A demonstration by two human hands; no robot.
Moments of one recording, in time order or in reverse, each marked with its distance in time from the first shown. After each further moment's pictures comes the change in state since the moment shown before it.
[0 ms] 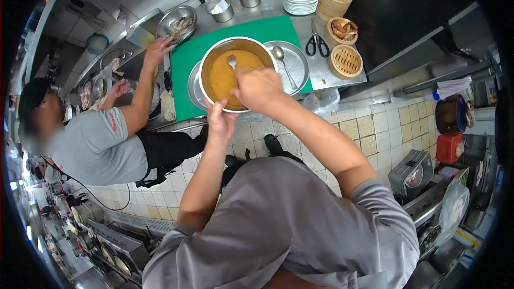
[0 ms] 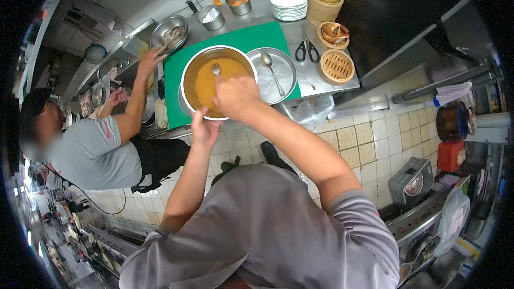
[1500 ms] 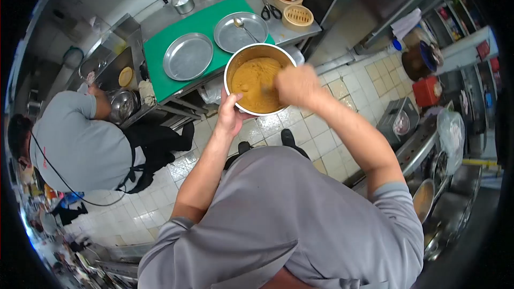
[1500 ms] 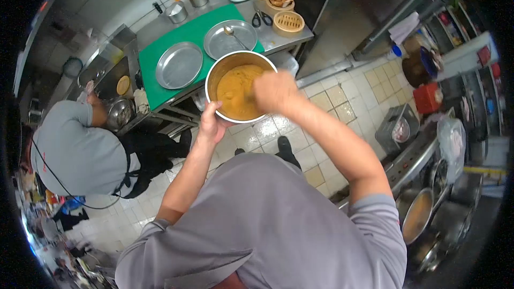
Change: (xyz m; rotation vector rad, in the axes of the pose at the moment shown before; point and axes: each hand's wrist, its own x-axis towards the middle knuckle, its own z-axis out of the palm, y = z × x) left_hand -0.170 -0.019 0.030 0.087 -0.264 -0.445; right_hand -0.231 -0.044 -0.013 -0.400 -0.071 0.287
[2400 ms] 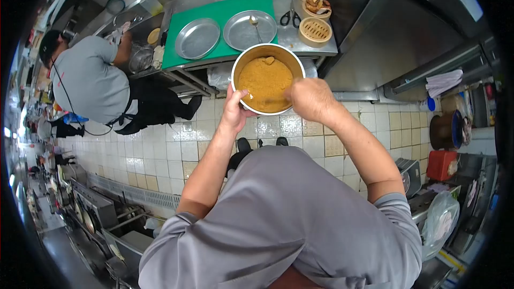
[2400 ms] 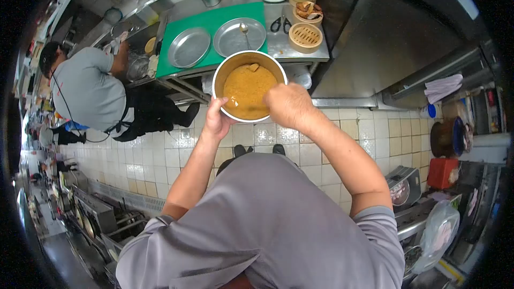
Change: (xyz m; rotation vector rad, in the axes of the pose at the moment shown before) left_hand 0.045 -0.096 0.138 0.047 0.370 0.257; right_hand -0.027 0.197 0.007 0.143 -0.126 -0.532
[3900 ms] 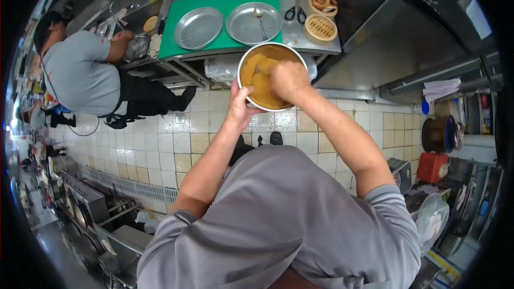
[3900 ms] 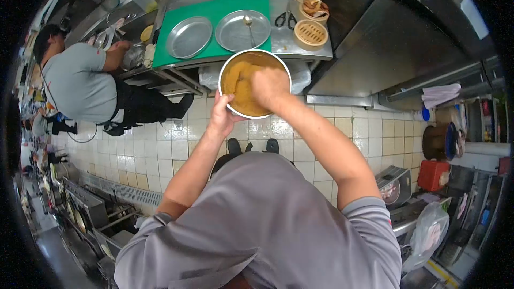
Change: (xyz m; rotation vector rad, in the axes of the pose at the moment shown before) left_hand 0.007 -0.017 -0.014 -0.023 0.096 -0.062; right_hand 0.096 -0.009 0.062 -0.016 0.118 0.198
